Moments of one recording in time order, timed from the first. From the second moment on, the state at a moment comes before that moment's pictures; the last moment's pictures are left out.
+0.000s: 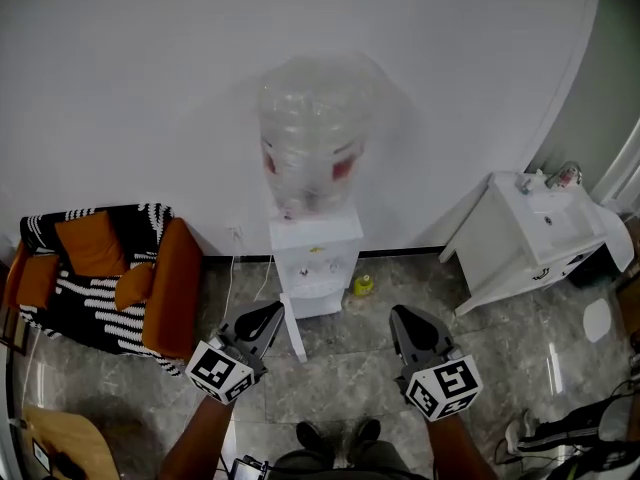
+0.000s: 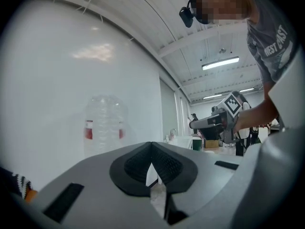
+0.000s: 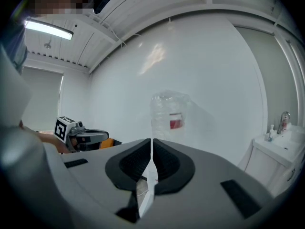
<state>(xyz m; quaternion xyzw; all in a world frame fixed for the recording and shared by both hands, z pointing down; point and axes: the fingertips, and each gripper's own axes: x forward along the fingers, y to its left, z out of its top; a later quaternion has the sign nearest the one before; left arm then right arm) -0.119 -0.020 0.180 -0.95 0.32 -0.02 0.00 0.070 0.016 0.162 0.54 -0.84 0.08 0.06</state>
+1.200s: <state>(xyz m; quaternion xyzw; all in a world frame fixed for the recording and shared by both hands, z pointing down) -0.150 -0.034 0.665 -0.88 0.39 -0.19 -0.18 0.071 -0.090 0.505 0.48 -0.84 0.21 0.14</state>
